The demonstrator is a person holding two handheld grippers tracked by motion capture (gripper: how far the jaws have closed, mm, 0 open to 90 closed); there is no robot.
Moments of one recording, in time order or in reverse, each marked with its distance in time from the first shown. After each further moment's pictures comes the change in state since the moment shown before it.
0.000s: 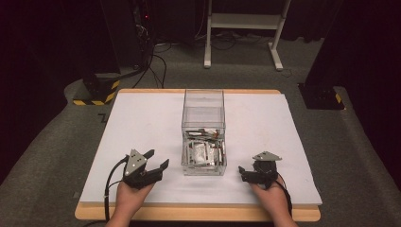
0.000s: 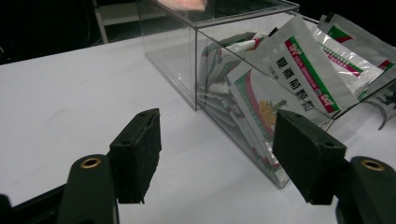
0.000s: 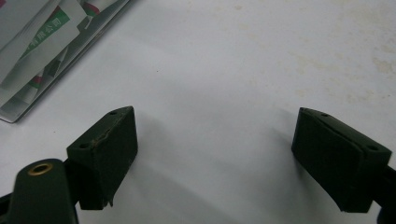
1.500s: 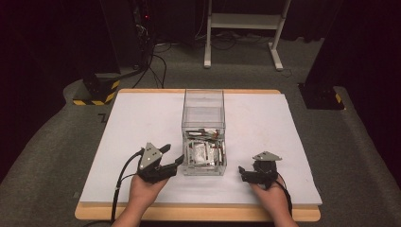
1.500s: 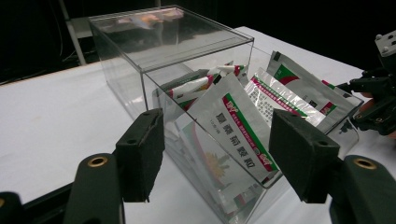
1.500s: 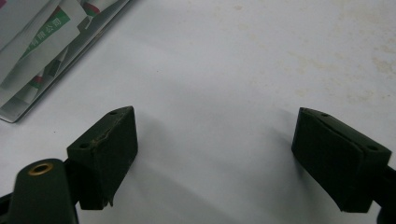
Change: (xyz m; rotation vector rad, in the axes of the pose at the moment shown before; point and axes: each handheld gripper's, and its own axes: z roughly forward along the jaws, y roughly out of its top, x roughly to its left) left arm -0.030 0.032 0.021 -0.023 -0.084 0.027; right arm 0.000 0.000 0.000 -0.001 0.000 0.000
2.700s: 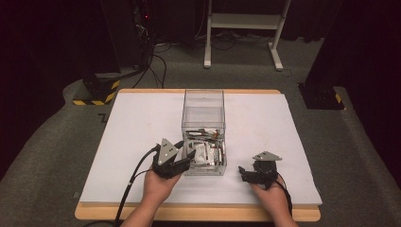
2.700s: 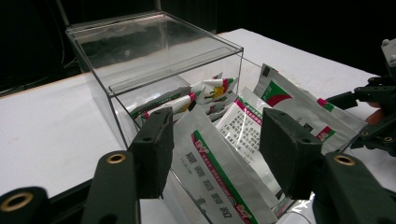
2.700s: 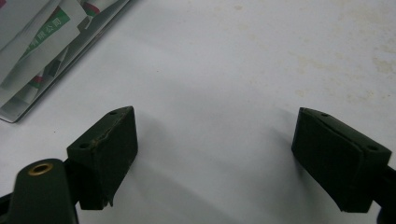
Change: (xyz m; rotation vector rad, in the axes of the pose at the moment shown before) left arm -0.022 0.013 0.031 0.004 0.031 0.032; right arm 0.000 0.000 0.000 0.000 0.000 0.000
